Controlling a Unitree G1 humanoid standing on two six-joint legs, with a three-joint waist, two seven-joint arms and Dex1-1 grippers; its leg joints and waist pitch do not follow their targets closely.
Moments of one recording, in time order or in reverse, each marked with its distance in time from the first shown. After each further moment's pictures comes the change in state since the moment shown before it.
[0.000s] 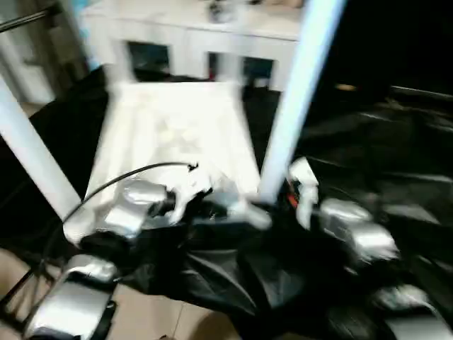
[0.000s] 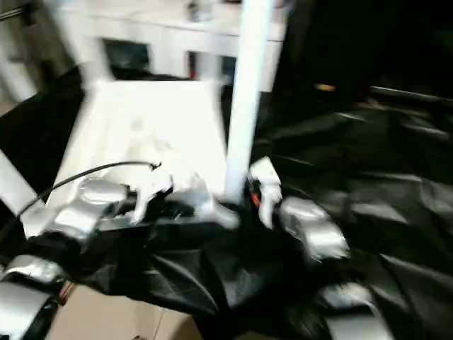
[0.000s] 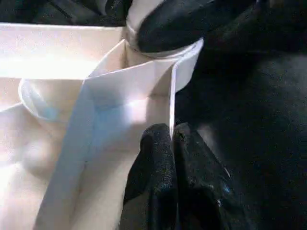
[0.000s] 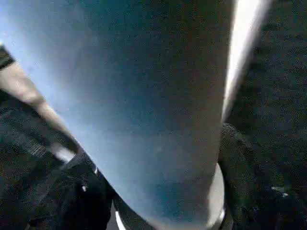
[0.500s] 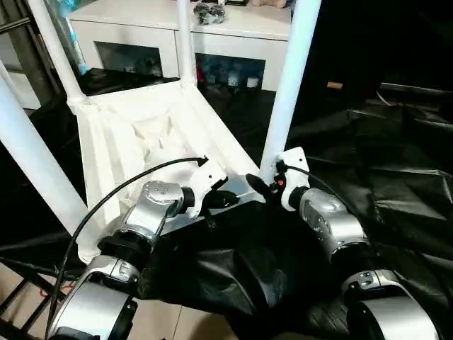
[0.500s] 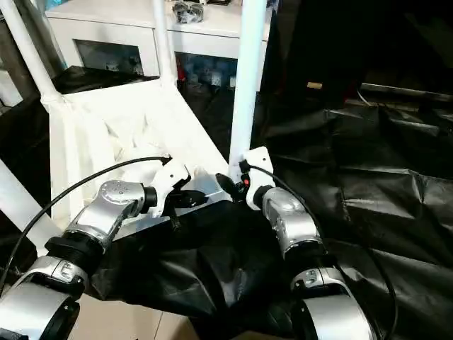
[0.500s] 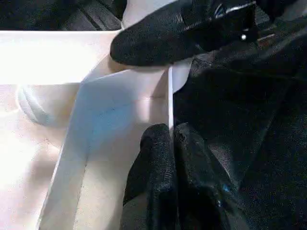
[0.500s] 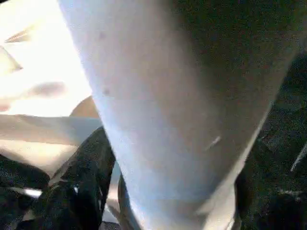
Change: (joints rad) left arm 0.005 -0.046 0.015 -0.019 0.007 0.046 0.100; right arm -0.057 0.054 -0.022 0.110 -0.057 -0.094 -0.137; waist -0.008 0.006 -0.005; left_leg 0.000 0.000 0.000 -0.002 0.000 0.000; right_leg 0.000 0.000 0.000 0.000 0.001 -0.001
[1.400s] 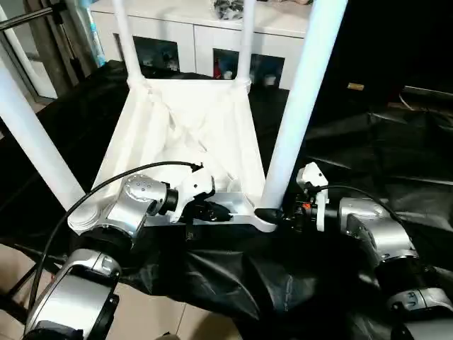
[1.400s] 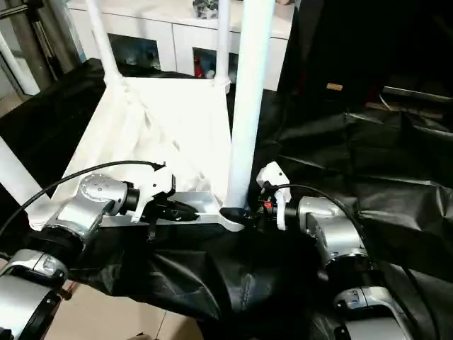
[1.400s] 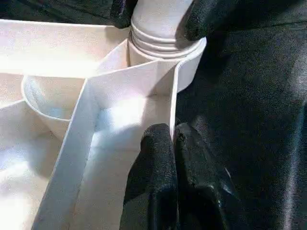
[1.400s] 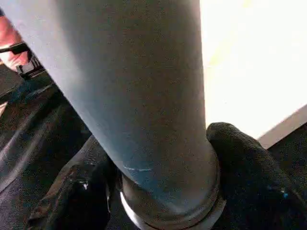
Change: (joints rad) left arm -0.033 0.115 -0.043 0.093 -0.028 -0.212 -0.327; right arm 0.137 -0.232 0.088 -0.258 0.100 0.133 0.604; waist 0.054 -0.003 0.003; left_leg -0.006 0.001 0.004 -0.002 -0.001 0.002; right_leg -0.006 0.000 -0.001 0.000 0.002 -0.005
